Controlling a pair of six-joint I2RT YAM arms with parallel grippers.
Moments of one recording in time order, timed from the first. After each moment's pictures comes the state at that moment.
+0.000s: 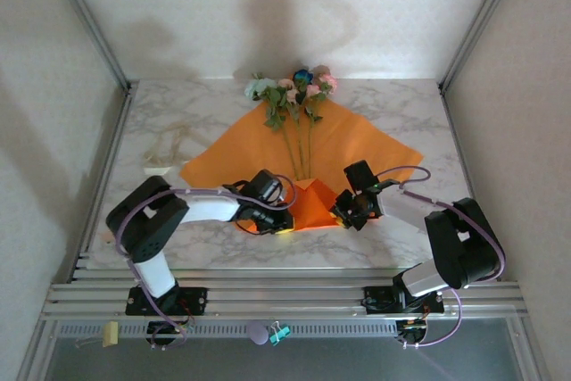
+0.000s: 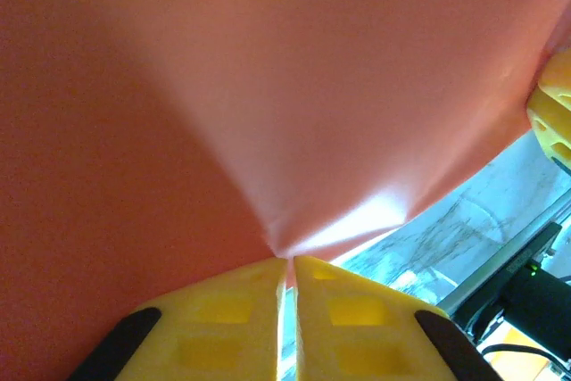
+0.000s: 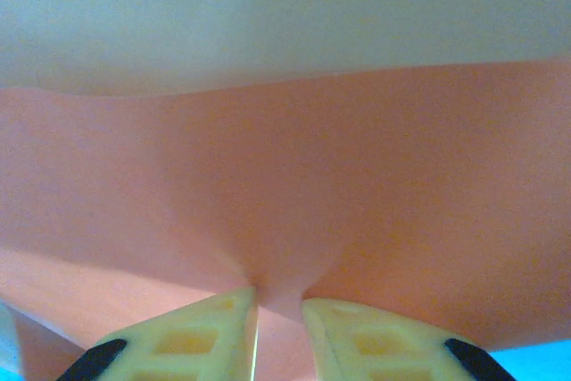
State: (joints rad) left arm -0.75 1.72 0.80 -0.14 0.47 -0.96; right arm 0.47 1.47 0.66 -0.44 -0.28 1.19
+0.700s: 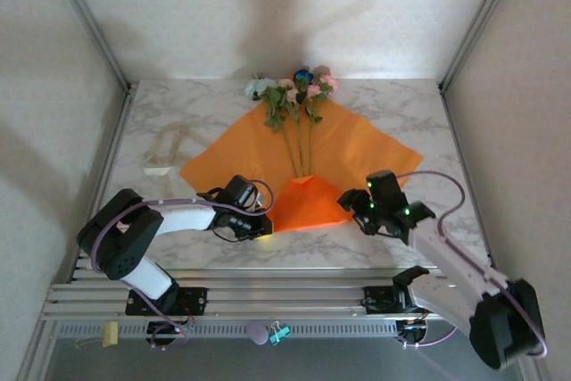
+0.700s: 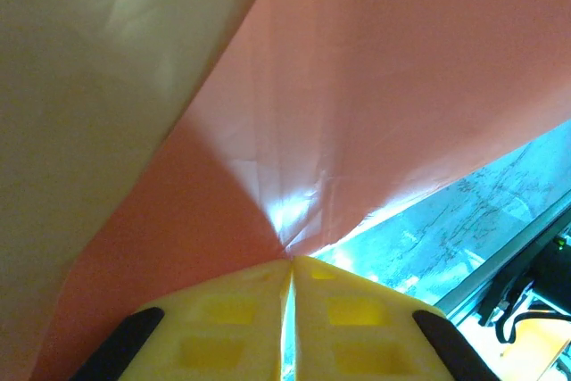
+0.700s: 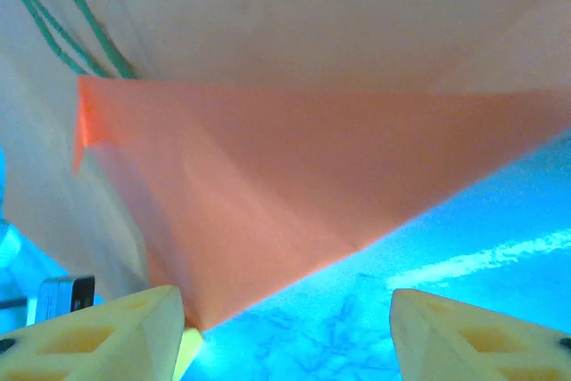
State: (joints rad) left arm -0.64 1.57 0.61 -0.15 0.50 -0.88; right arm 0.47 0.94 0.50 -0.50 -0.21 1.19
